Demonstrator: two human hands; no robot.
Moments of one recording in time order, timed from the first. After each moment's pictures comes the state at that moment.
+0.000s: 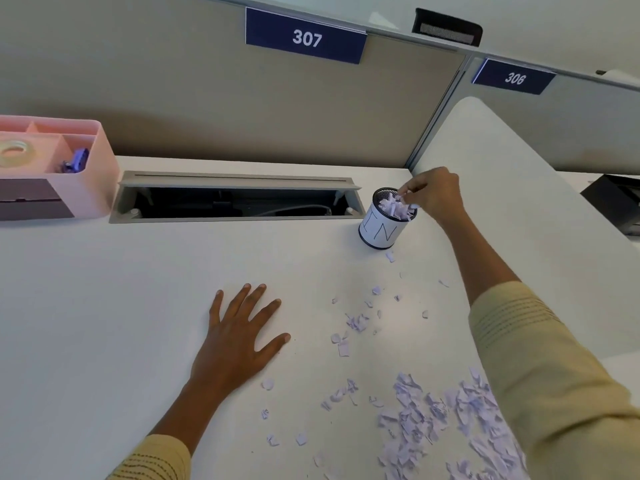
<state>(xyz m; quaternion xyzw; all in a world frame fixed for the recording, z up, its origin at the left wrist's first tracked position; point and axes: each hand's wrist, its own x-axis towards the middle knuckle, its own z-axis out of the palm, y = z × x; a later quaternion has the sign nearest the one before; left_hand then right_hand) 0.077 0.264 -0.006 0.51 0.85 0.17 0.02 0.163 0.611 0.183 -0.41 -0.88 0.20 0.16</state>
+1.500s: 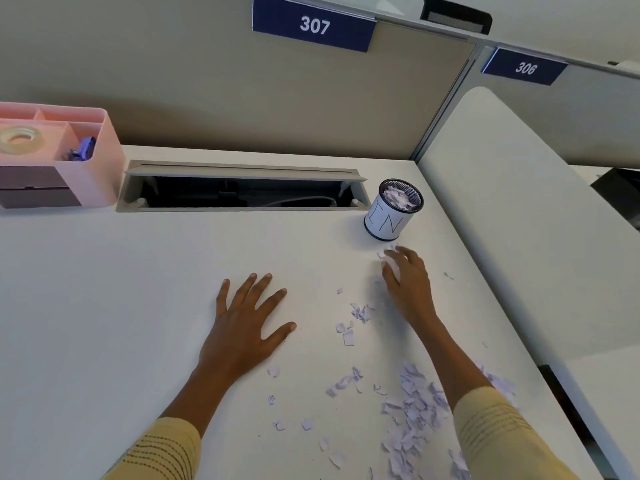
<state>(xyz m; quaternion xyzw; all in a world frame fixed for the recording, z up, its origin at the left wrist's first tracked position) 0.077 0.264 -0.004 0.50 0.85 0.17 0.03 0.234 0.533 0.035 -0.39 -0.88 0.20 0.16</state>
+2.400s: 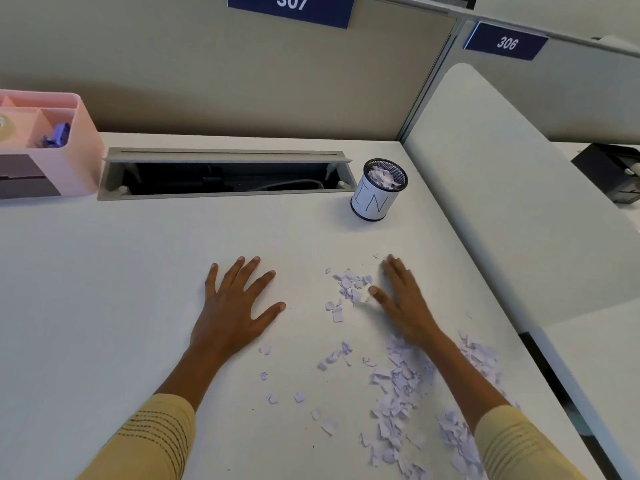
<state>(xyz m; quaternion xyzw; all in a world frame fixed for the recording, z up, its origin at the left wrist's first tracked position) 0.077 0.264 -0.004 0.50 0.85 0.18 0.02 0.297 0.499 0.025 -0.34 -0.91 0.24 0.05</state>
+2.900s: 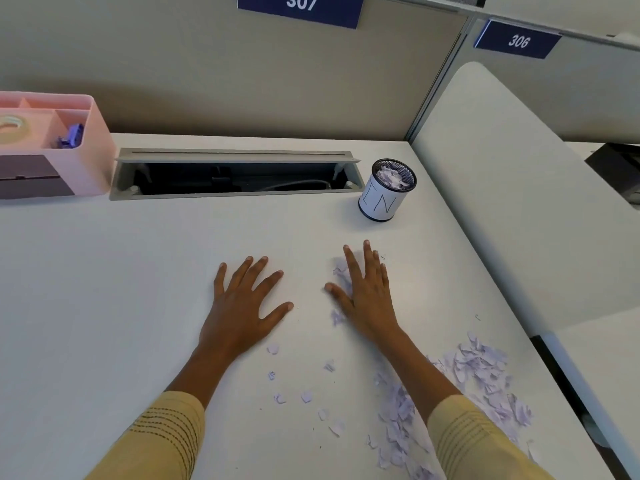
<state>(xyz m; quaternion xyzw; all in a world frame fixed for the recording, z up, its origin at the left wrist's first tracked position) 0.076 0.264 -0.005 0.50 0.85 0.17 0.02 0.233 0.451 0.016 -0.33 -0.93 0.16 0.06</state>
